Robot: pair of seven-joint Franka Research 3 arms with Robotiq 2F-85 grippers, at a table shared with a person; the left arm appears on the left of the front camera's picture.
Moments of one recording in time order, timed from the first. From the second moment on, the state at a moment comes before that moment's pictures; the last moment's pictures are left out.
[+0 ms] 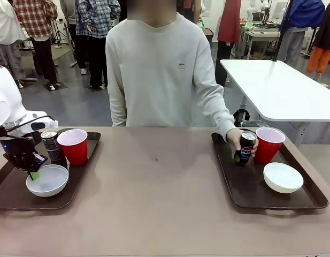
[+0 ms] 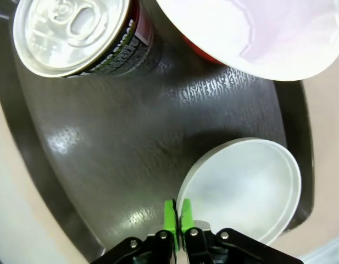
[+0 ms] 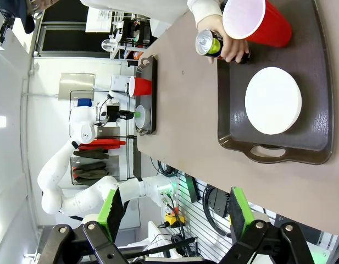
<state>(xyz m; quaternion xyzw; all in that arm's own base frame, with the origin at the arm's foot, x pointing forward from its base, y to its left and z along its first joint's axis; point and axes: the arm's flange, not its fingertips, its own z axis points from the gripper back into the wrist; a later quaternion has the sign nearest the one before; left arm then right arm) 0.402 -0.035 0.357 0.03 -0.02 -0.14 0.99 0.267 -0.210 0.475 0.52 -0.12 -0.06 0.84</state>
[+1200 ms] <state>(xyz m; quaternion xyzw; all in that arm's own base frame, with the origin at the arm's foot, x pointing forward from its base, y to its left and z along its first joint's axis) 0.346 -0.092 0.468 -0.11 -0.08 -0.23 0.96 0.267 -0.210 0.475 0.52 -0.12 -0.06 0.84</state>
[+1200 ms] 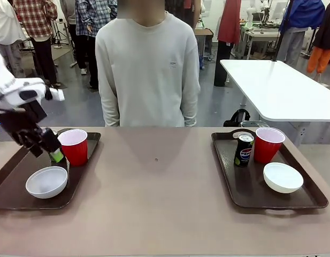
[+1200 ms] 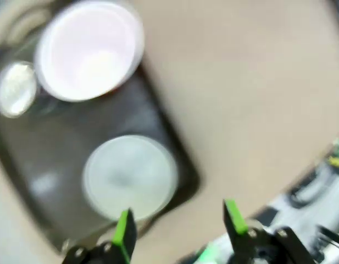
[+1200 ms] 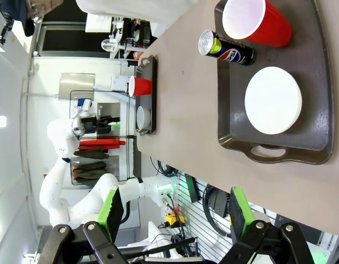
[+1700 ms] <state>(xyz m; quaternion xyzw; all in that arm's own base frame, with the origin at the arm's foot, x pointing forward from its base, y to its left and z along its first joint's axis) 0.299 -0.007 0.527 -0.49 -0.10 -0.20 0.84 0.267 -0.210 0.475 0.52 -0.12 -0.06 0.84</state>
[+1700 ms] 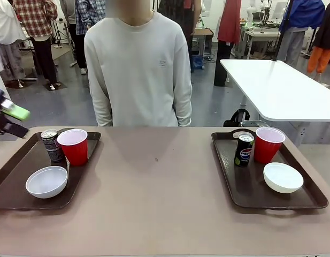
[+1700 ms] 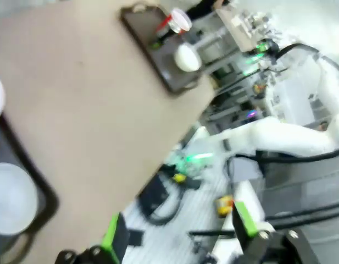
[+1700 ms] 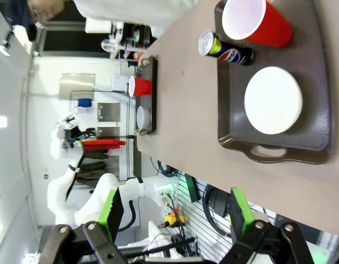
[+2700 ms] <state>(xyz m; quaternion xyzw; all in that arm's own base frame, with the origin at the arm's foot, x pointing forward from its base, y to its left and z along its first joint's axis) 0.348 0.099 0.502 -0.52 -0.06 -0.04 0.85 0.267 -0.210 0.475 0.52 -0.12 -0.06 0.84</state>
